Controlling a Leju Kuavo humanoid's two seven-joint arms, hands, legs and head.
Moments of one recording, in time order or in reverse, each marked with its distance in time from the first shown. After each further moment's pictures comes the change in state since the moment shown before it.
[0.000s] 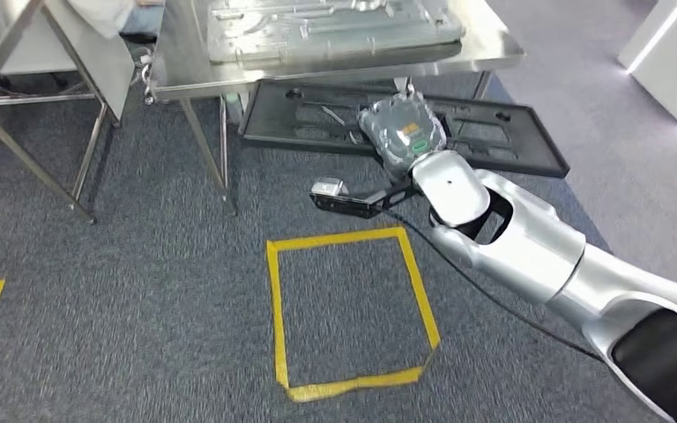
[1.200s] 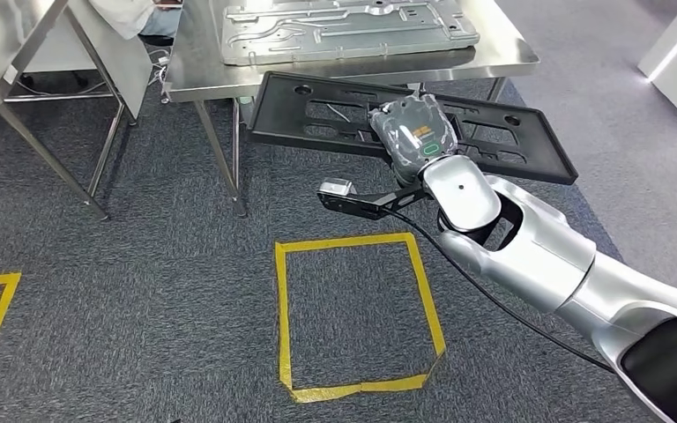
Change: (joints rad) left arm -0.003 0.000 -0.017 0.000 0.008 0.007 0.005; right arm 0.018 -0.023 -0.014 -0.018 0.018 -0.026 0.018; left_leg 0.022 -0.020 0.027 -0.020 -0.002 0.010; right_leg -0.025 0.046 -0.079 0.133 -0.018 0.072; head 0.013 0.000
